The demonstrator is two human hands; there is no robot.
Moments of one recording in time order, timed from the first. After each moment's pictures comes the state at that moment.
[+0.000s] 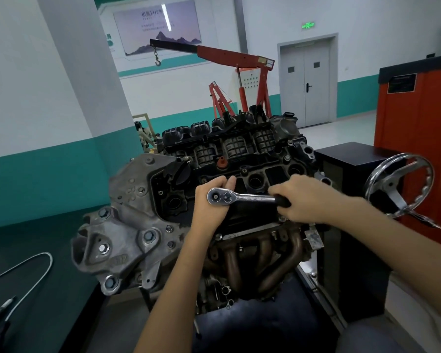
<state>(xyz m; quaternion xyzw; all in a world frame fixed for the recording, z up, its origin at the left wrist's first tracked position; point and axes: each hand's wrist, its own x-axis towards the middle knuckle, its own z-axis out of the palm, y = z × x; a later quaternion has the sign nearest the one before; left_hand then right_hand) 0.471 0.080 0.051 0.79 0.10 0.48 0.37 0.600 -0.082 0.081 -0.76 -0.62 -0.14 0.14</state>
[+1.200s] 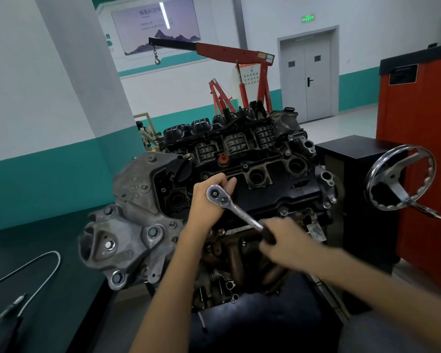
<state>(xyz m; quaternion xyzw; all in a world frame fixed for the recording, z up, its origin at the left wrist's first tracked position) 0.464 0.089 0.052 0.83 0.10 0.45 0.31 0.542 -0.075 0.010 -0.76 -0.55 0.06 0.35</state>
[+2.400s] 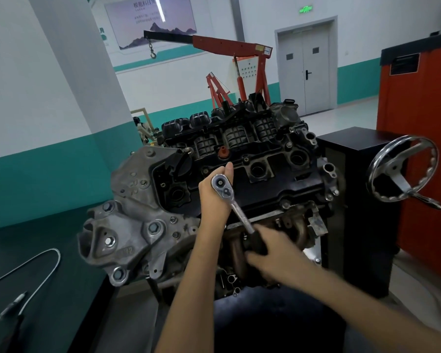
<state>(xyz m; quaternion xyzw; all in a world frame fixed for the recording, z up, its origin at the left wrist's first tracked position) 0.479 0.069 0.048 0.73 0.15 0.51 0.44 0.510 -0.071 -0.012 -0.70 -0.51 0.16 0.47</state>
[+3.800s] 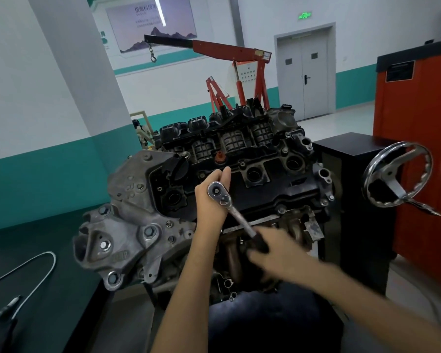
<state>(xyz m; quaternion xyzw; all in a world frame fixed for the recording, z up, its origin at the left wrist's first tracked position) 0.477 0.070 0.047 0.74 0.13 0.52 0.42 0.527 -0.073 -0.009 -0.72 -0.52 0.13 0.43</state>
